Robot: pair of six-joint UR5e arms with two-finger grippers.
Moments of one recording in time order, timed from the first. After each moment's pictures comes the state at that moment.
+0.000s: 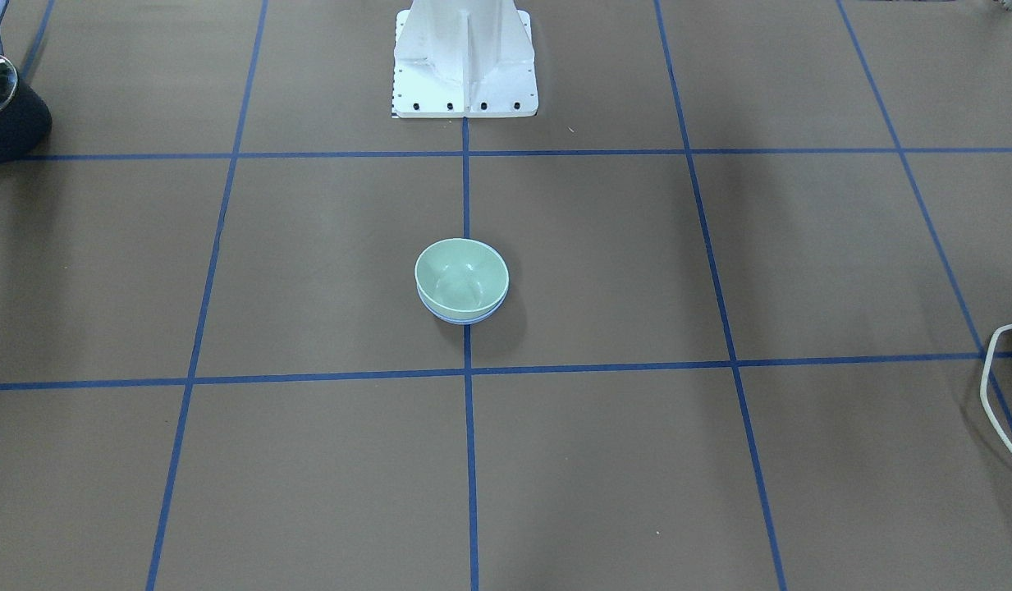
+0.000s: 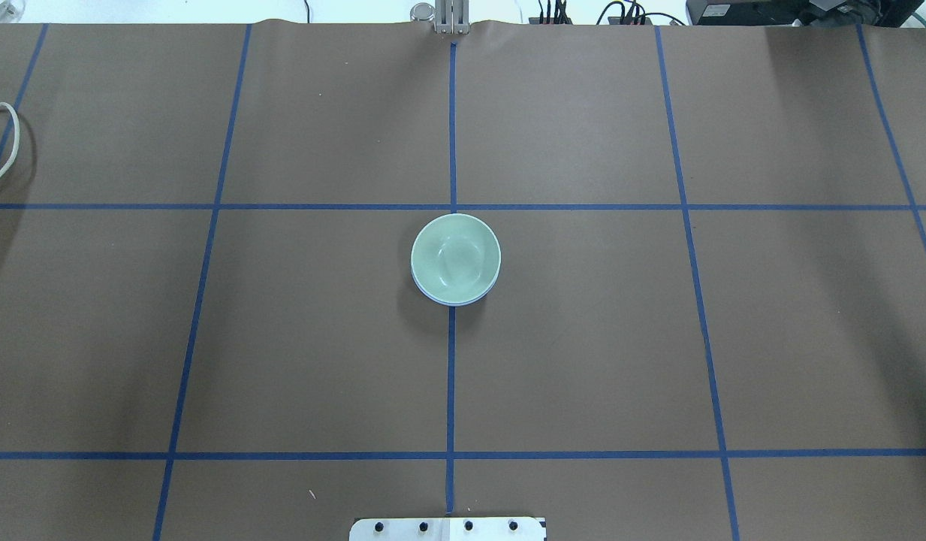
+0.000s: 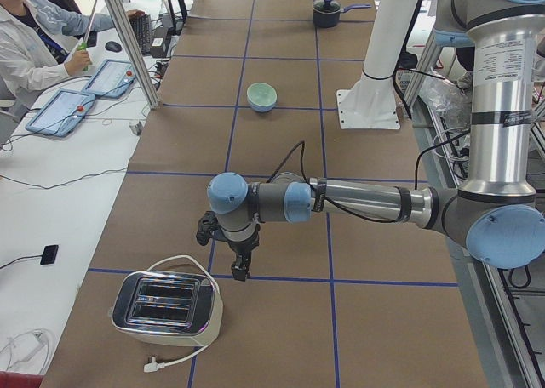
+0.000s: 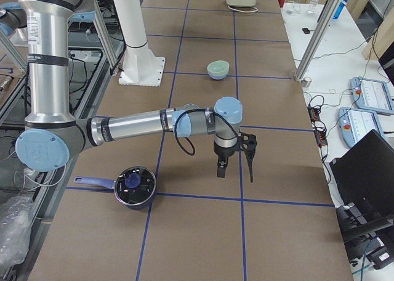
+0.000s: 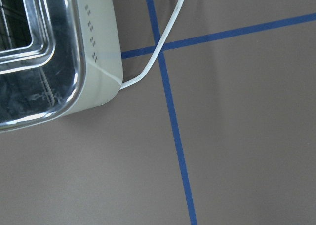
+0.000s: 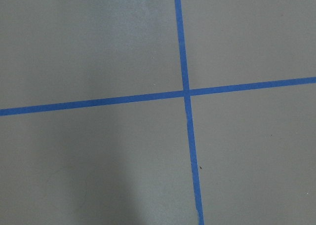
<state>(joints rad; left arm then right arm) -1.52 -1.51 -1.70 -1.44 -2.32 0.19 1.48 -1.61 1.81 -1.63 2.27 0.31</state>
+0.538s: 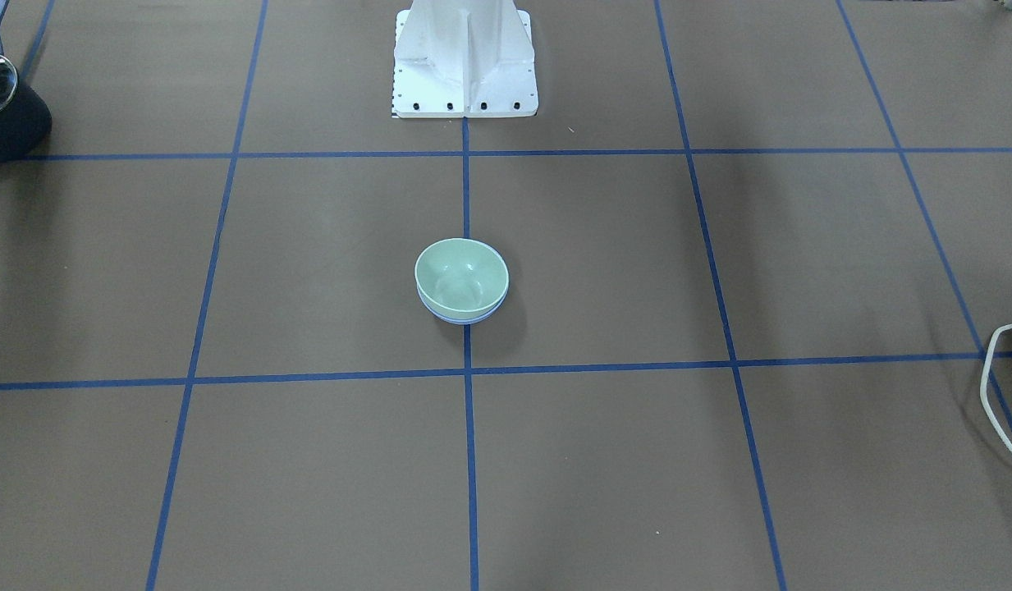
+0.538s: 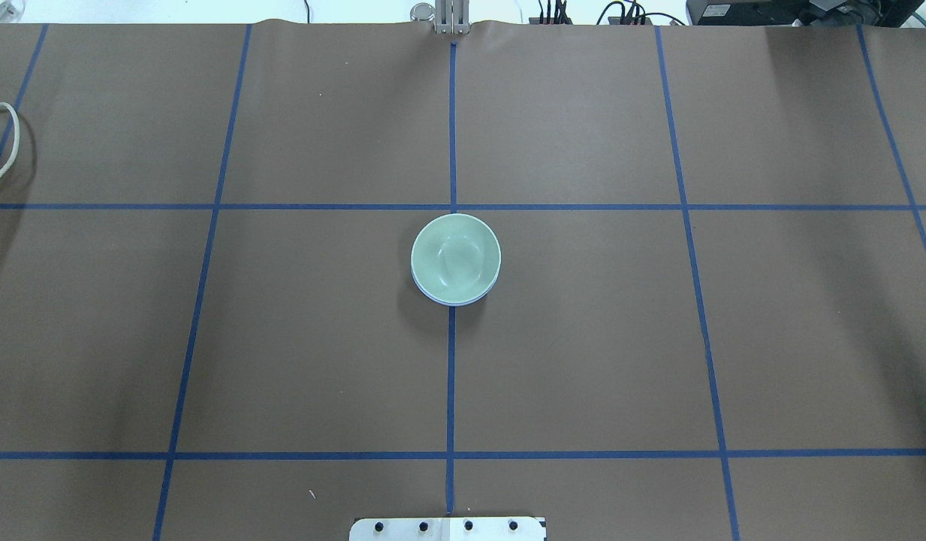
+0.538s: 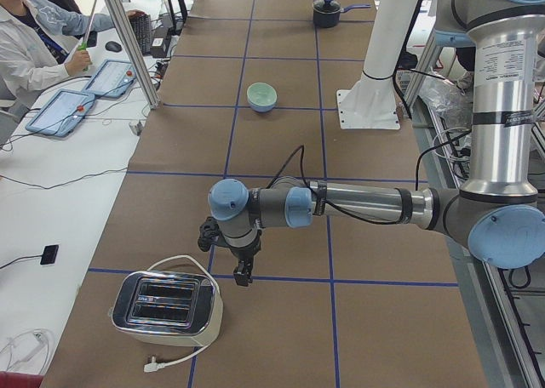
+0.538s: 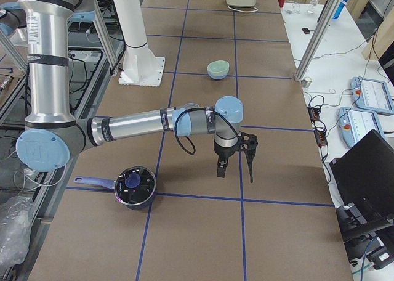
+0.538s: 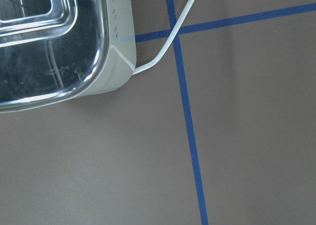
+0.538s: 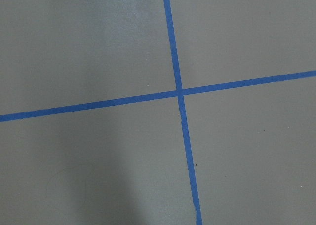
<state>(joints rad) -1.53 -1.51 -1.69 -1.44 -2.32 0.19 1.48 -1.60 1.81 -1.64 2.27 0.31</state>
